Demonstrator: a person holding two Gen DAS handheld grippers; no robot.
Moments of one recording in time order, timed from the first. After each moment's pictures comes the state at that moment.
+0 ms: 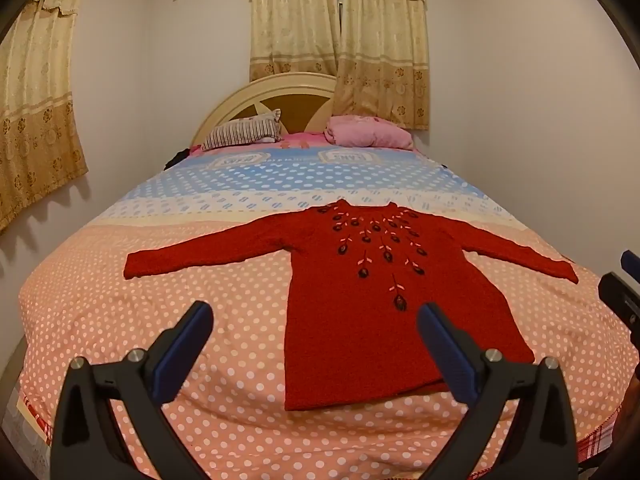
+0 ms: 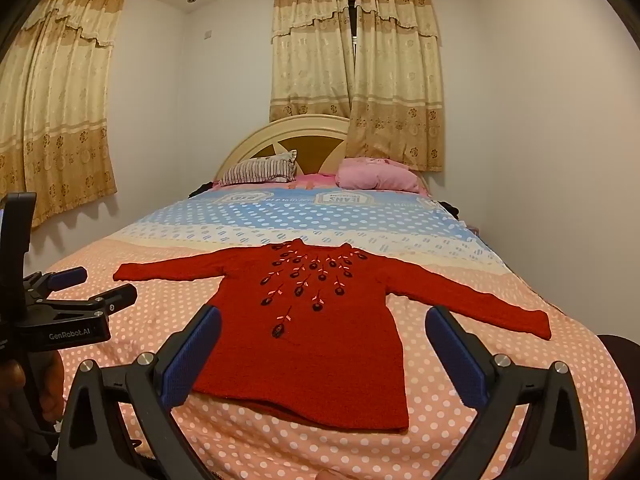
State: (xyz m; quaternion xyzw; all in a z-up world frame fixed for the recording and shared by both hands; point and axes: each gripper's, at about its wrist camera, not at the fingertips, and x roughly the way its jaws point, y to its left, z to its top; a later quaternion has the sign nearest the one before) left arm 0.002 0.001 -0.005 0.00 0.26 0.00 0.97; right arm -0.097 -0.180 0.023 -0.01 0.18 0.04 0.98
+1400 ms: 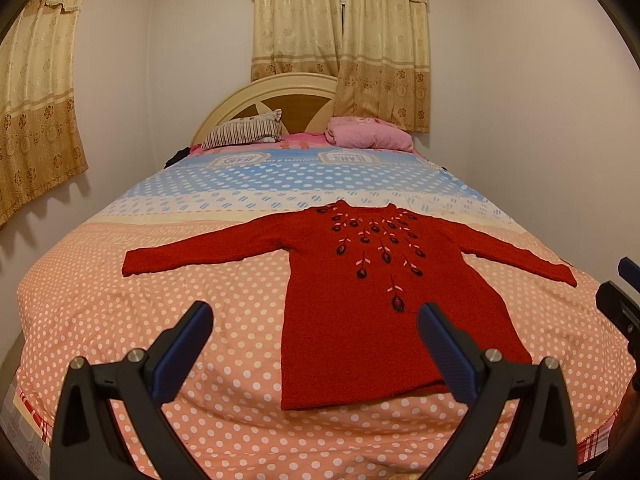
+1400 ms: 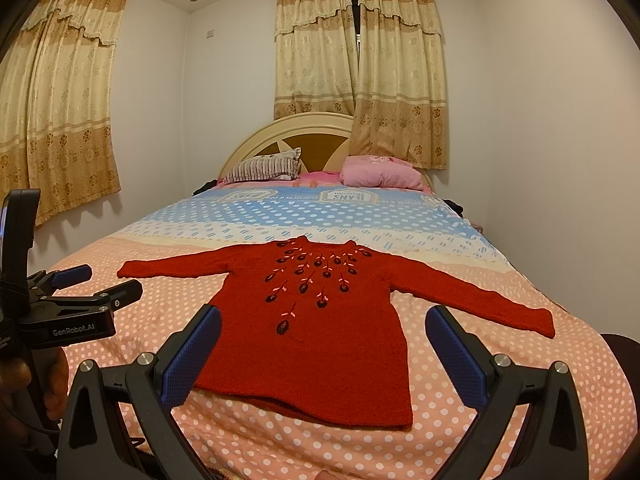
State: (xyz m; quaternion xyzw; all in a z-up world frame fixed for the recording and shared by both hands) left arm 0.001 -0.001 -0.004 -0.01 0.26 0.00 0.97; right arm -0.100 -0.176 0.020 -0.01 0.18 0.04 0.98
